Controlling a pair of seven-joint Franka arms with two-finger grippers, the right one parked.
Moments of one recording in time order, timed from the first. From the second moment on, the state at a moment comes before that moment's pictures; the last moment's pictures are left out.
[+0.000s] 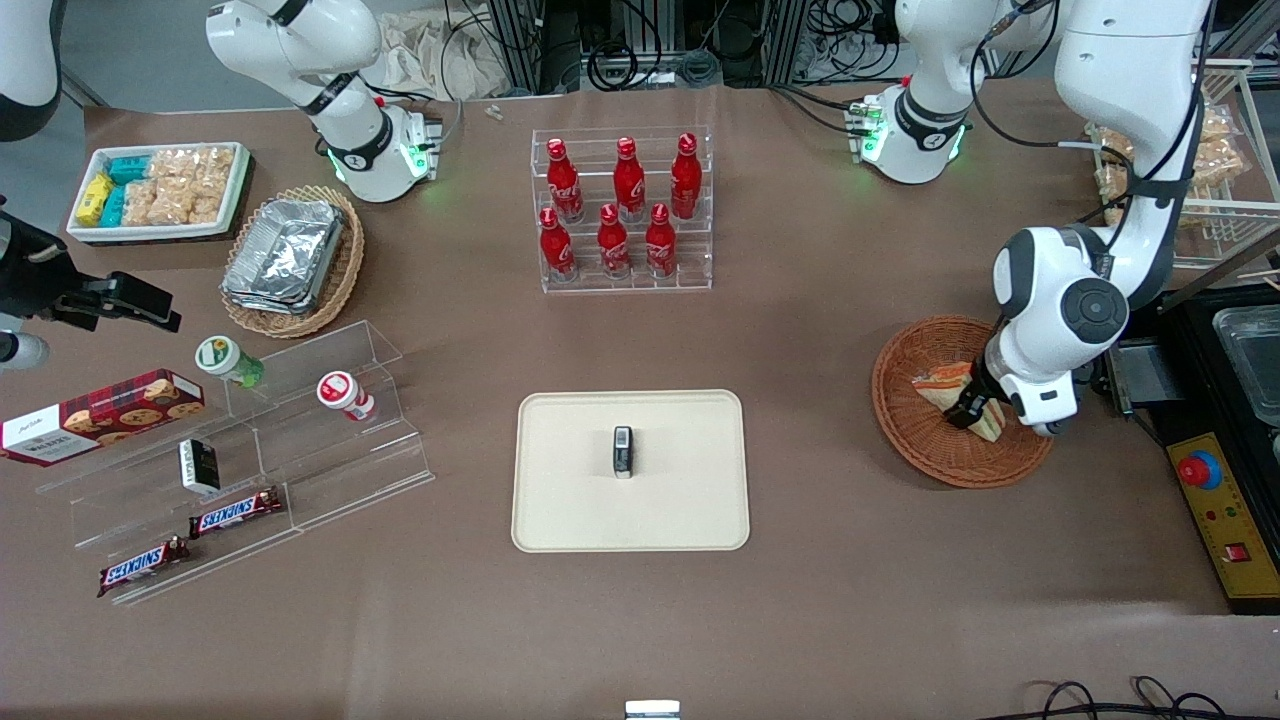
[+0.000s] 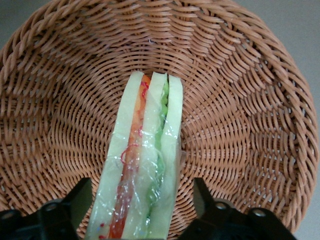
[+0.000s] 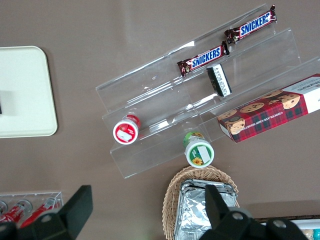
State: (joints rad) arm -0.14 0.28 0.09 -2.25 0.02 2.48 -1.06
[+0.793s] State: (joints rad) arm -0.14 0.24 0.09 -2.20 0.02 2.40 -1.07
